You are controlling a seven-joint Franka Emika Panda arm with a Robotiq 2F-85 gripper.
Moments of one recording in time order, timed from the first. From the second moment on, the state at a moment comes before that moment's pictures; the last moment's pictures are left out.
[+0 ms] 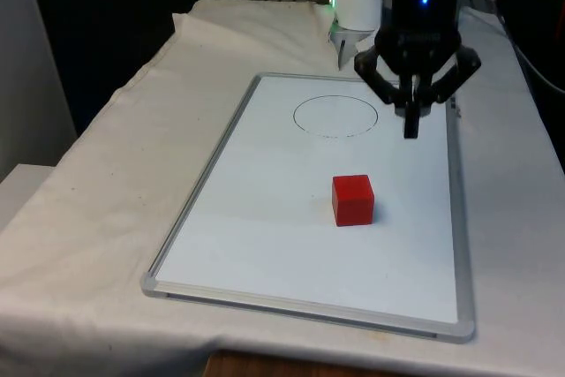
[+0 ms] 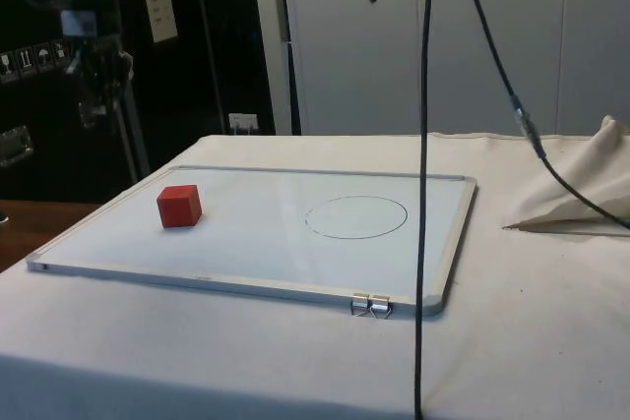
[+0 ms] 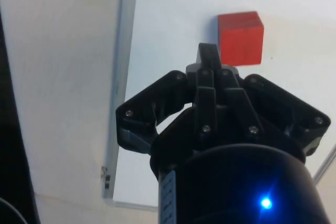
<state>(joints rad) 0.10 0.79 -0.02 -1.12 0.04 1.99 0.00</state>
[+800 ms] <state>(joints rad) 0.05 1.00 -0.03 -0.95 0.06 2.05 -0.07</state>
